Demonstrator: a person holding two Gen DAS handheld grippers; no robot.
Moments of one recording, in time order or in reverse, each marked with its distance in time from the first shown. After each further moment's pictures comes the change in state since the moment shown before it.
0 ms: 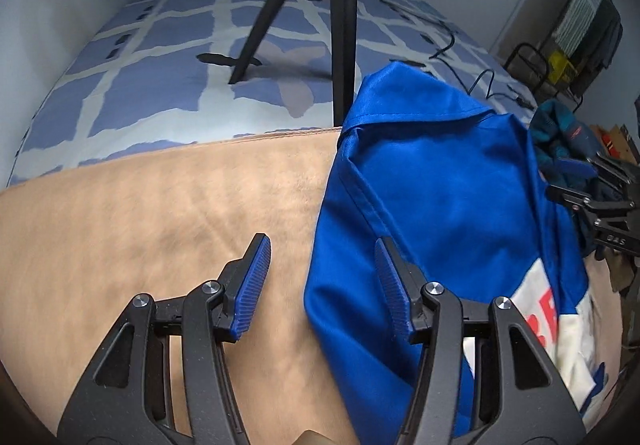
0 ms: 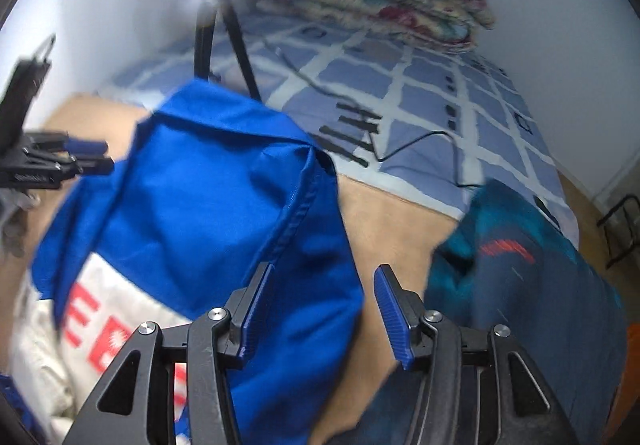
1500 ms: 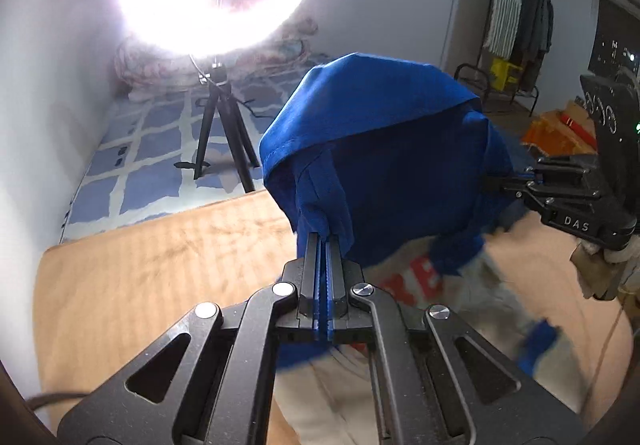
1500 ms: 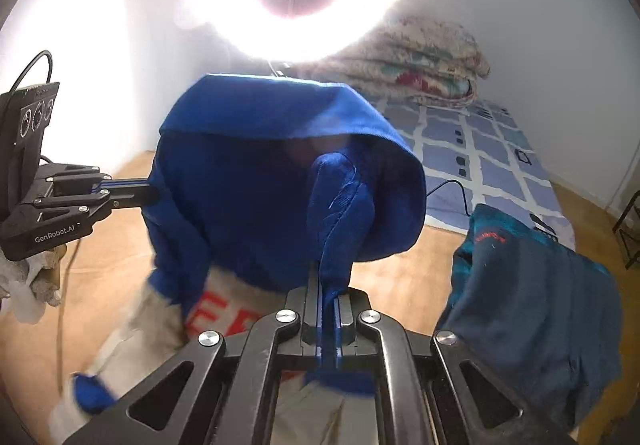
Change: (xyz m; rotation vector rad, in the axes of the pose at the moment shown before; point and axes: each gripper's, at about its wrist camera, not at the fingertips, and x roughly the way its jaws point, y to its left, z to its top) left arm -0.186 -0.115 -0.070 0.190 -0.292 -0.038; right arm -0.154 0.049 -0.044 0.079 -0.257 0.118
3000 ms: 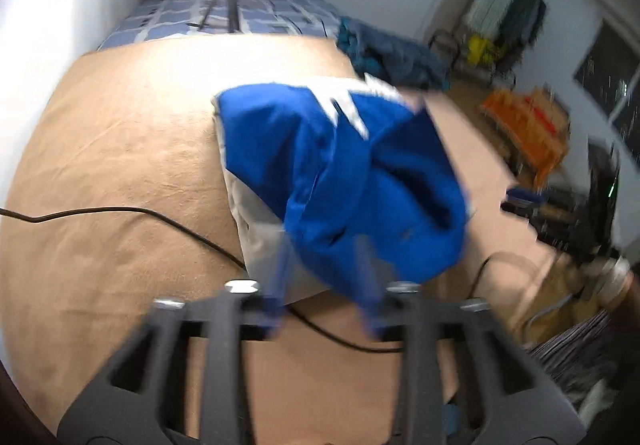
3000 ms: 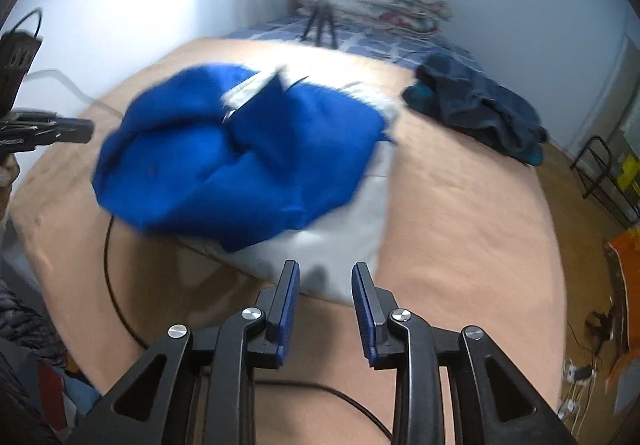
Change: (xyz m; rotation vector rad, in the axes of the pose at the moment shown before) left arm -0.208 -0.092 -0.220 -0.216 0.164 -0.115; right arm -0.210 0.085 -0.265 0.014 0.172 -0.135
